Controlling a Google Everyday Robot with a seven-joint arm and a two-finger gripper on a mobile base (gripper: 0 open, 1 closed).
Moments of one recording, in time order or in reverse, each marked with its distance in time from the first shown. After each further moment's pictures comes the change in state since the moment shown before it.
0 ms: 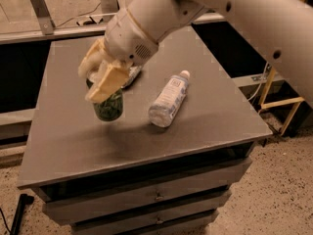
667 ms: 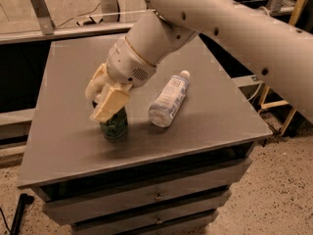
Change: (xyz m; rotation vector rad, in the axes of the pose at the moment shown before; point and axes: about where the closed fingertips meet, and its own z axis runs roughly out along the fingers) arm 0.034 0.015 0.034 -0.045 0.047 0.090
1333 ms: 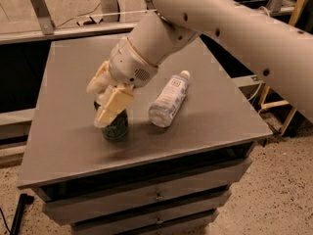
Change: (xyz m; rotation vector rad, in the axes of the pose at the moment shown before) arm 0.004 -0.001 -0.002 0.006 0.003 0.009
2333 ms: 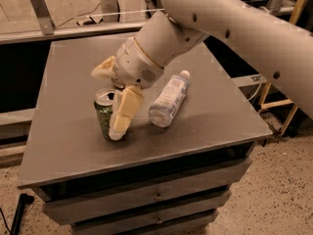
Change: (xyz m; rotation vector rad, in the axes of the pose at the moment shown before) arm 0.003 0.007 -0.008 0.005 -0.025 -0.008
